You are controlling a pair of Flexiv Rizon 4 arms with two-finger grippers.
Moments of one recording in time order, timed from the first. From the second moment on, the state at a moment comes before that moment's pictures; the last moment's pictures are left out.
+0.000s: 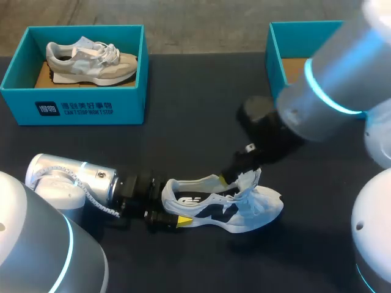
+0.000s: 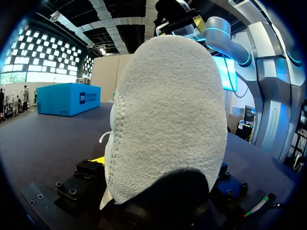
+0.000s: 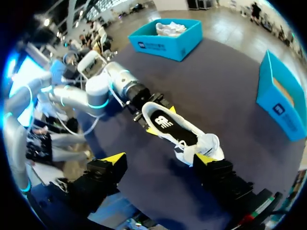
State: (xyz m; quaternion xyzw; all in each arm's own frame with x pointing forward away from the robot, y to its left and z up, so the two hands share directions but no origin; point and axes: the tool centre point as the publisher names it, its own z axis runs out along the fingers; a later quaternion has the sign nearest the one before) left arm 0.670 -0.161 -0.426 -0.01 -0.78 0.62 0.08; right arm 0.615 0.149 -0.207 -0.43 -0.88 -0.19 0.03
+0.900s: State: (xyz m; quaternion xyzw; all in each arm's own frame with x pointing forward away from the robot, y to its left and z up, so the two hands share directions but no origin) left arm 0.670 -0.162 -0.426 -0.01 -0.78 0.62 0.08; right arm 0.631 0.185 -0.233 -0.14 -0.99 -0.01 -0.07
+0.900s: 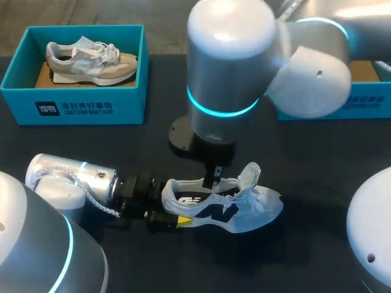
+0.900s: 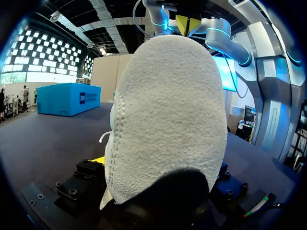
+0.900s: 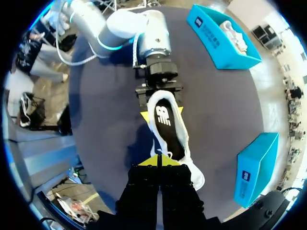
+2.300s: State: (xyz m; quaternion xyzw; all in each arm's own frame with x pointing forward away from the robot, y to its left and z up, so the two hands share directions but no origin) left arm 0.670 -0.162 -0.426 -0.01 -0.78 0.62 0.08; right arm 0.656 0.219 -0.300 -0.03 -0.99 0.03 -0.11
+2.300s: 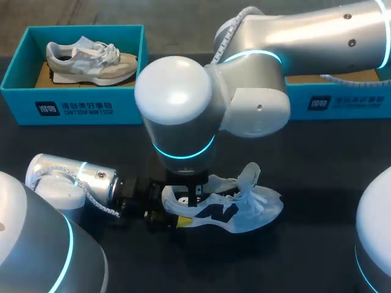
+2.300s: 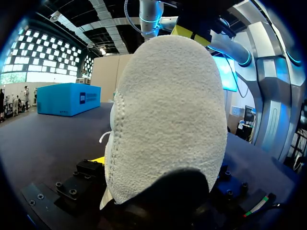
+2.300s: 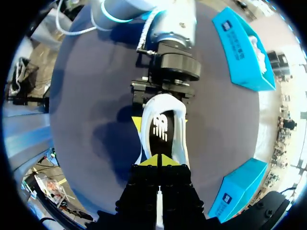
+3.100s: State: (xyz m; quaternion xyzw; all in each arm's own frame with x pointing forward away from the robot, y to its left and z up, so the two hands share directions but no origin) left arm 0.670 -0.161 -0.426 -0.01 -0.78 0.62 0.08; right arm 0.673 0.207 -0.362 -0.01 -0.99 0.02 -0.11
